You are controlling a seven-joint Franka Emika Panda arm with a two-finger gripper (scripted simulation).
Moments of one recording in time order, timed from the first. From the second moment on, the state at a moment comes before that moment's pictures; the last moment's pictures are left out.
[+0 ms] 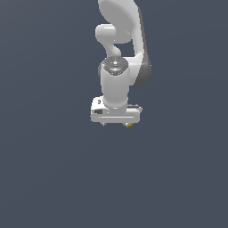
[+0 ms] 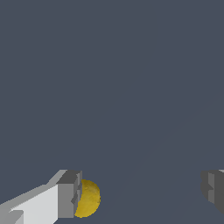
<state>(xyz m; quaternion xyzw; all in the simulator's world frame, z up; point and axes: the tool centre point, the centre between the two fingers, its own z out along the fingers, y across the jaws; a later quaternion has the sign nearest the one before) 0.013 0.005 0.163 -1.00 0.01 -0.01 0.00</state>
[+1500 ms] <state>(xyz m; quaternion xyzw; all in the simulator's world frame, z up) -0.031 0.032 0.118 -1.00 -0.08 0.00 0.00</state>
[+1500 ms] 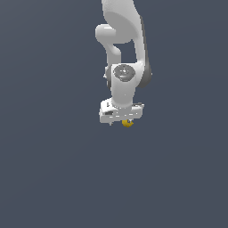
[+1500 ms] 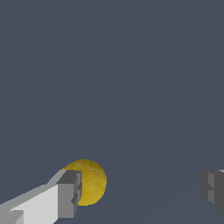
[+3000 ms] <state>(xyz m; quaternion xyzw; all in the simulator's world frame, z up) -0.092 0.080 0.044 -0.97 -0.23 0.00 0.00</state>
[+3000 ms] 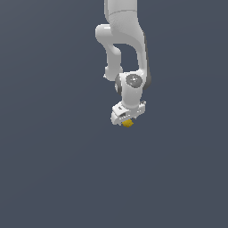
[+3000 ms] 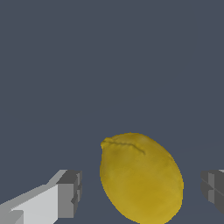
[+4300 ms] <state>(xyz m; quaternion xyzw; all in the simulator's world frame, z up) -0.082 0.086 0.031 -0.97 -0.23 0.00 0.00</state>
